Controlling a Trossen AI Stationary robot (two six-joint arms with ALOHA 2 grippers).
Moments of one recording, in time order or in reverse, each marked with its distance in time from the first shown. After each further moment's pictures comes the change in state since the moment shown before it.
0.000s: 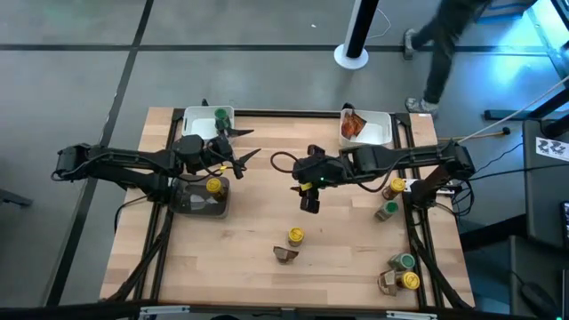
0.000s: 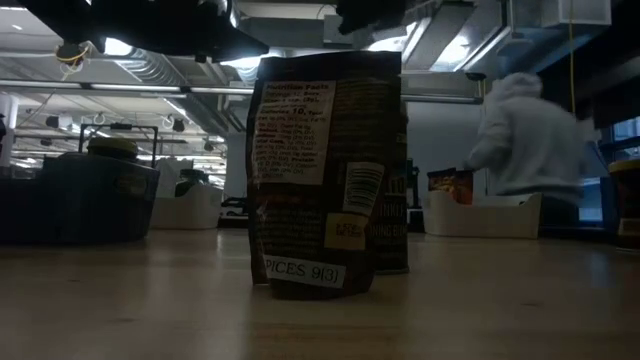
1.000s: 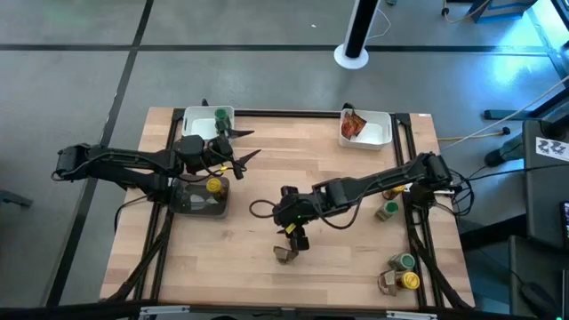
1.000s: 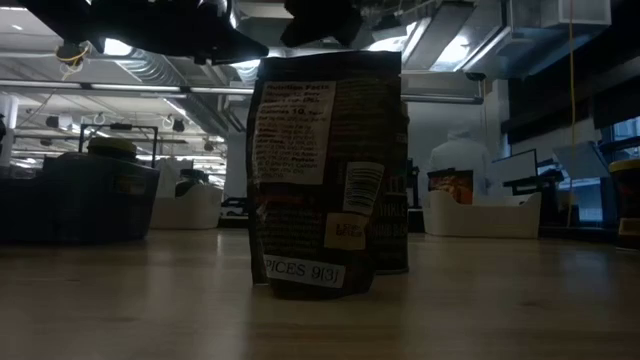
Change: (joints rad) left arm -0.002 0.000 0.000 -0.018 0.000 -0.022; right arm 0.131 0.225 0.000 0.190 -0.211 -0.071
